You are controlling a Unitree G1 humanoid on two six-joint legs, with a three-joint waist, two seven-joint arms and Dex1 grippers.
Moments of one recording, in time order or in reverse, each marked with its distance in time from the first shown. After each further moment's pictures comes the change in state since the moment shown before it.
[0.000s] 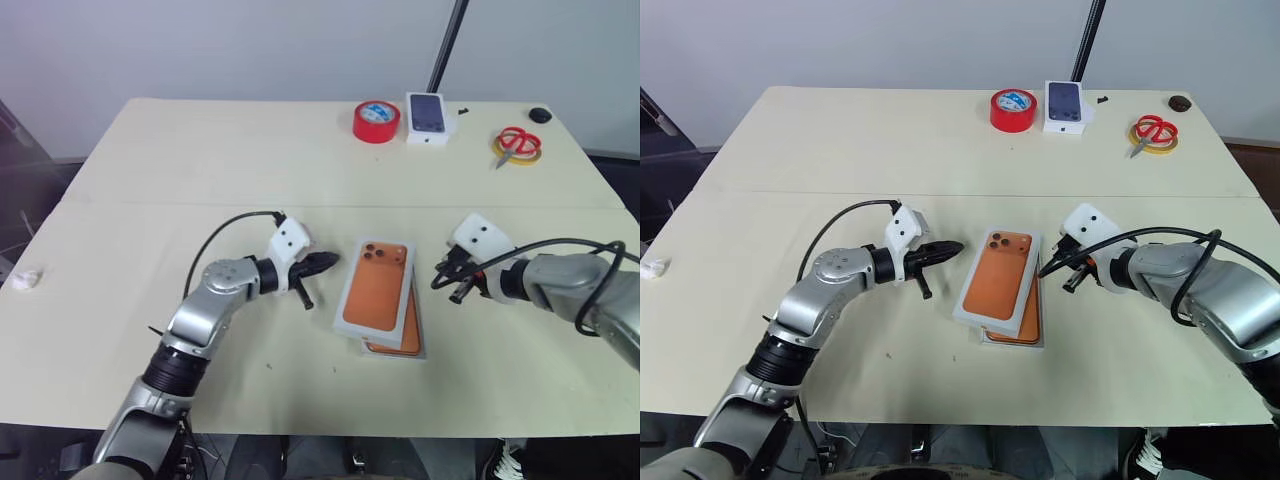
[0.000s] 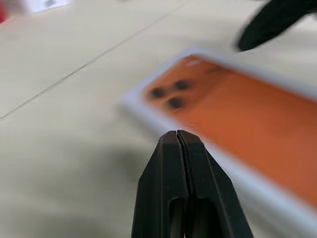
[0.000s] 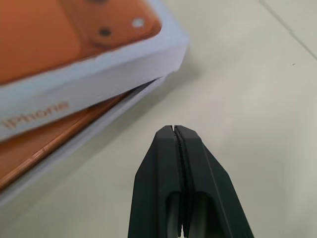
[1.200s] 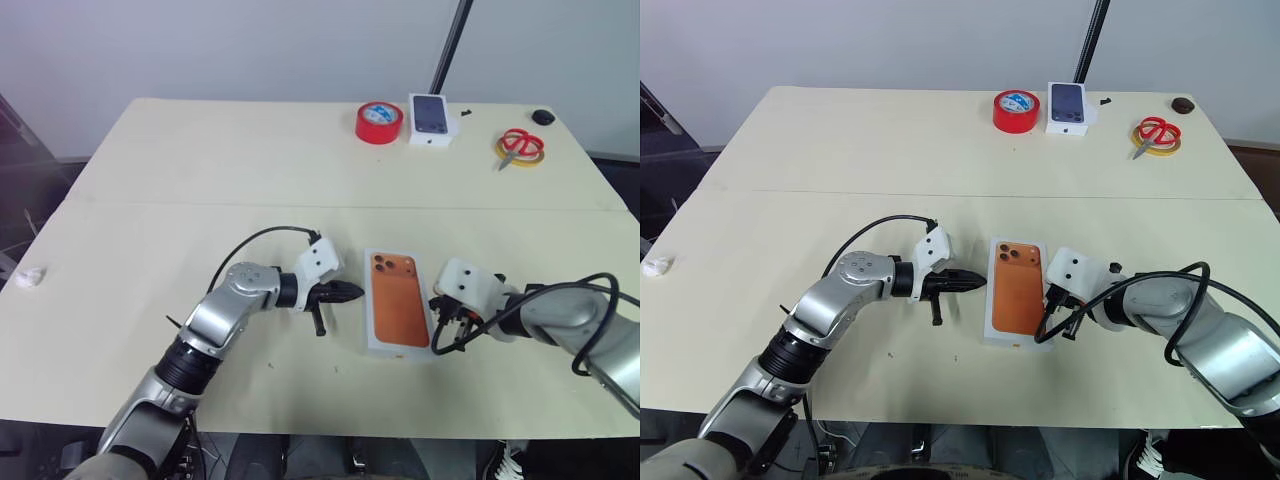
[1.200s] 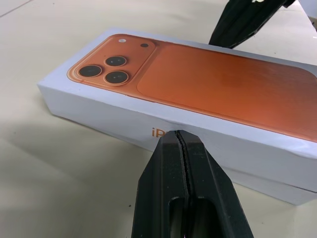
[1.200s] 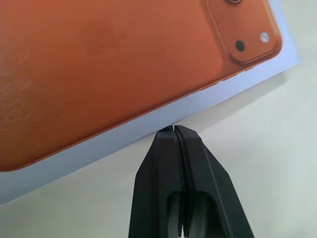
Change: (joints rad) left arm -0.039 -0.032 -0.135 -0.020 -0.004 0.100 -0.161; right arm 0.218 0.033 -0.085 -0.245 -0.262 0.051 0.253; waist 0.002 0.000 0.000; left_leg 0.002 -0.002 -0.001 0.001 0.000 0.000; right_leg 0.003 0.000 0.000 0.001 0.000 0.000
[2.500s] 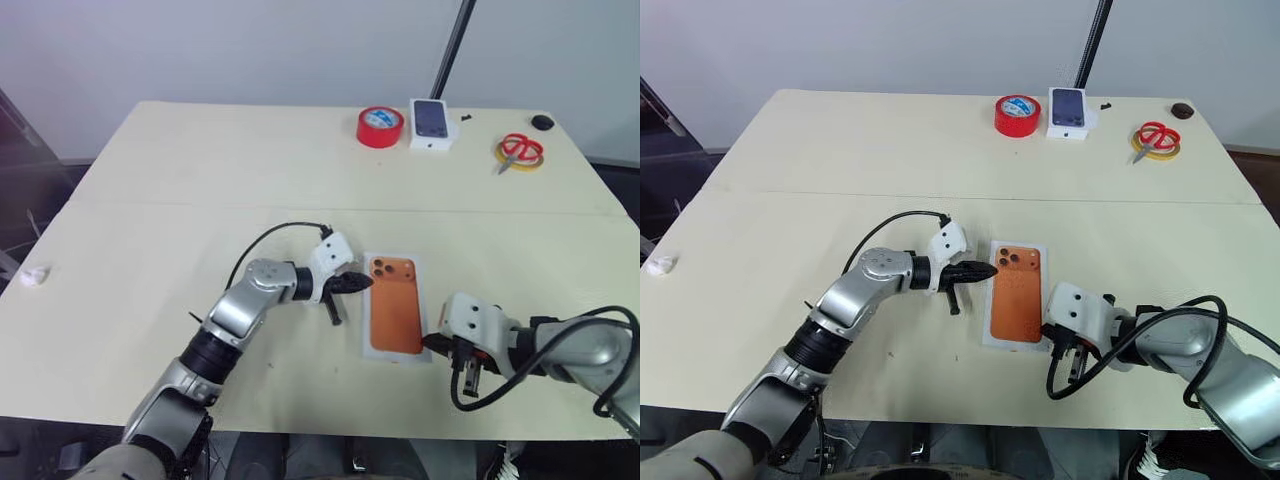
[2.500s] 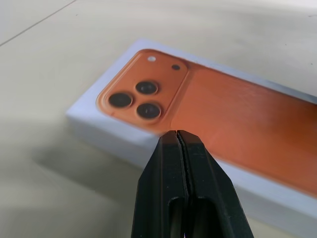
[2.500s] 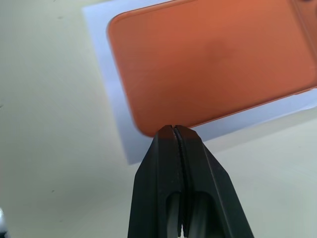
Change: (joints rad) left arm -0.039 -0.070 0.016 0.133 0.055 -0.061 0.077; right arm 0.233 0.044 -0.165 -0.108 0.004 -0.088 0.123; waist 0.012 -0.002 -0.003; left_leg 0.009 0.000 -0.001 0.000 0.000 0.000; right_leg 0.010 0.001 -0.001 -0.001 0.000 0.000
